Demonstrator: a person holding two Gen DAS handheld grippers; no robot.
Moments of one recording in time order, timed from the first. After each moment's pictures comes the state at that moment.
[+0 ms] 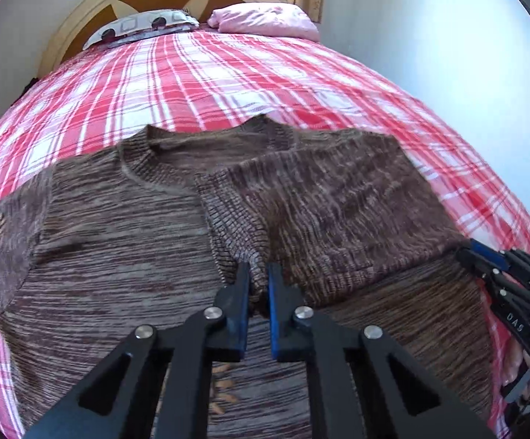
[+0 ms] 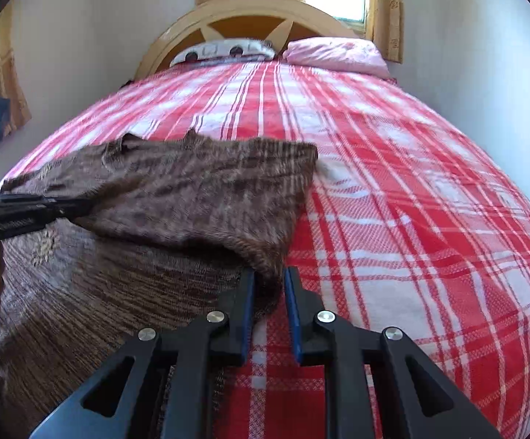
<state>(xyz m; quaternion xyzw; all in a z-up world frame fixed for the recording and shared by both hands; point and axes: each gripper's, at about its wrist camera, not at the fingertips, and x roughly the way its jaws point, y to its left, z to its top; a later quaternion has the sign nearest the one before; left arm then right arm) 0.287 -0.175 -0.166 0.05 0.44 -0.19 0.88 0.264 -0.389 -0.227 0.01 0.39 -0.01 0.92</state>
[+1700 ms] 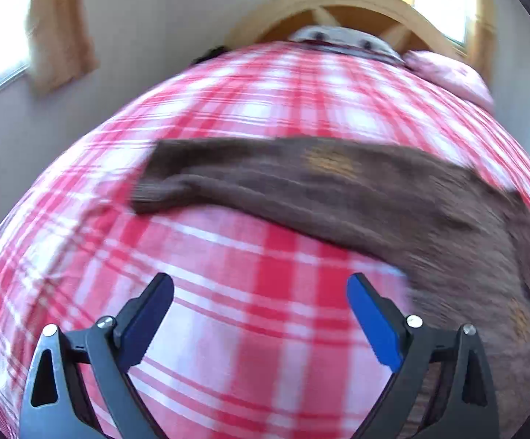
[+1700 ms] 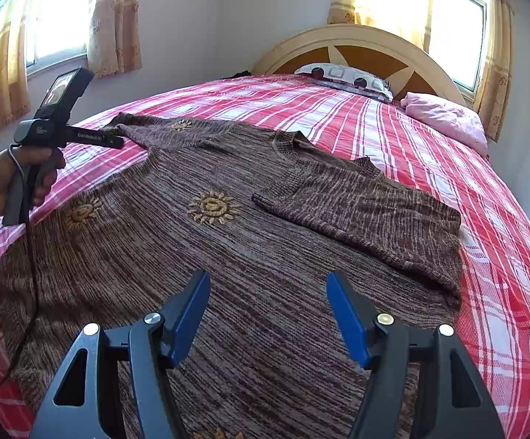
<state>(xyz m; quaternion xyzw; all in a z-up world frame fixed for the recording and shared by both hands) 0.269 0.094 -0.167 -0.04 0.40 0.12 0.91 0.209 -0.251 -0.208 -0.10 0.32 0.16 0.93</state>
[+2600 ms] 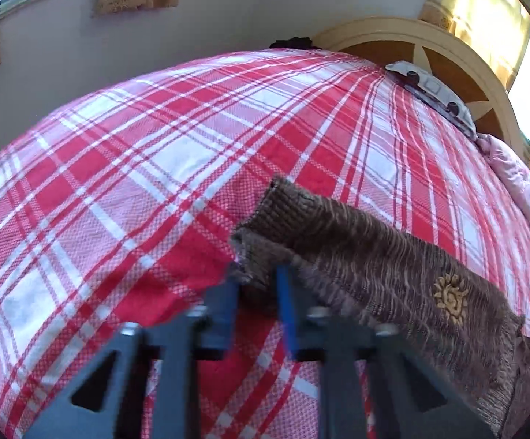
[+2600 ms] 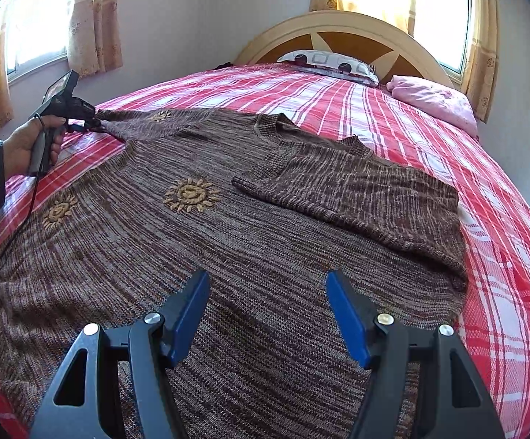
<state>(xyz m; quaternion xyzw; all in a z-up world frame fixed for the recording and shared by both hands) 0.352 0.205 -0.192 -0.22 0.40 0.17 0.87 0.223 -0.254 -0.226 -0.09 0.35 0.13 0.92</state>
